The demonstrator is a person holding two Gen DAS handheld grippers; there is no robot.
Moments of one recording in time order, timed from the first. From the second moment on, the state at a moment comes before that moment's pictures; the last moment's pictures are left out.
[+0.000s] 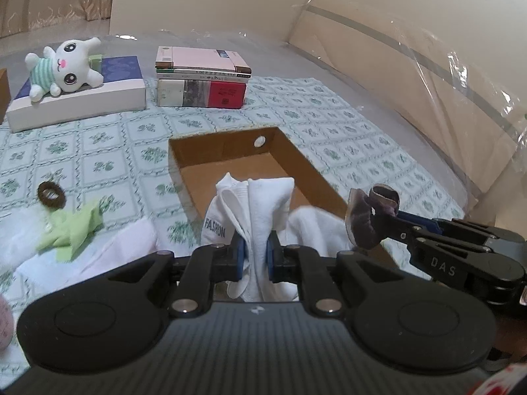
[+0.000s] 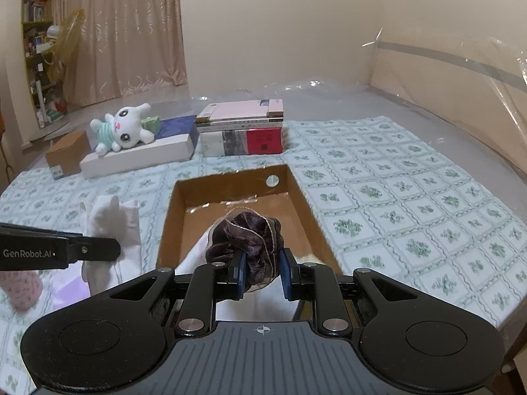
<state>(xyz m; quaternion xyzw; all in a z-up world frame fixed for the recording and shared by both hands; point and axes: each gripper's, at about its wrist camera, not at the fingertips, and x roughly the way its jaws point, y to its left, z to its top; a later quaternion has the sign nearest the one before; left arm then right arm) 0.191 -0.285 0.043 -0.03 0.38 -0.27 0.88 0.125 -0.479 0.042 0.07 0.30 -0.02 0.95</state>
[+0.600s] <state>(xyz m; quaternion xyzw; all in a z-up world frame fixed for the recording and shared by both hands) 0.285 -0.323 0.018 -0.03 0.41 -0.27 0.87 0.230 -0.499 0.034 0.05 0.33 -0.01 0.94</state>
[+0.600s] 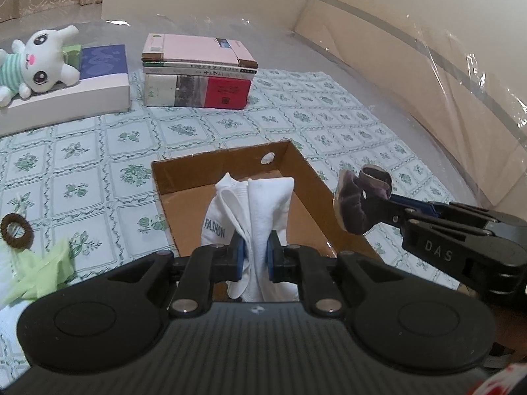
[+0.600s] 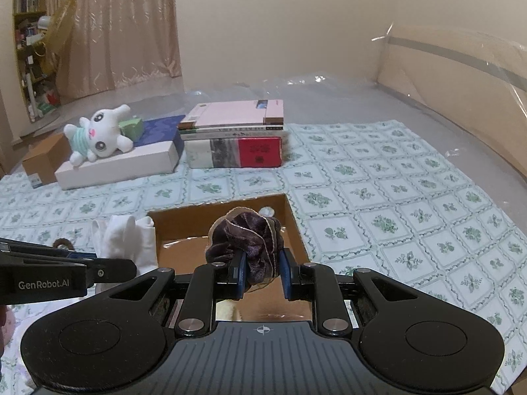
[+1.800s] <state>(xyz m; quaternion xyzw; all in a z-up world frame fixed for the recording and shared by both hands) 0.289 -0.303 0.022 -0.03 0.38 -0.25 0.89 0.241 -0.498 0.022 0.08 0.31 0.00 0.95</state>
